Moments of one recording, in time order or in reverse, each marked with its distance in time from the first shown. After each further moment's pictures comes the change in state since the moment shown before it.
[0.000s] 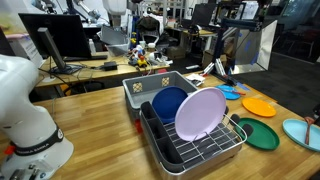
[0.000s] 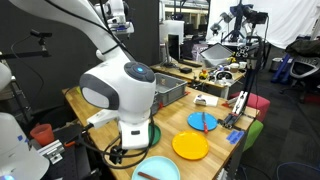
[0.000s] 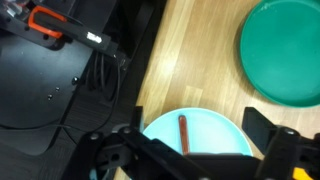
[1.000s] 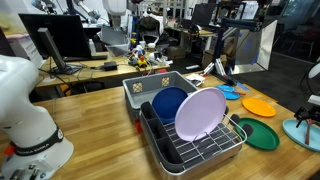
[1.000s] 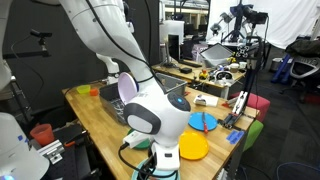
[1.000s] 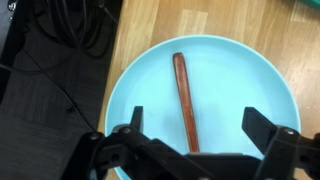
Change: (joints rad) arm 0.009 0.419 -0.003 0.336 -0.001 0.038 0.112
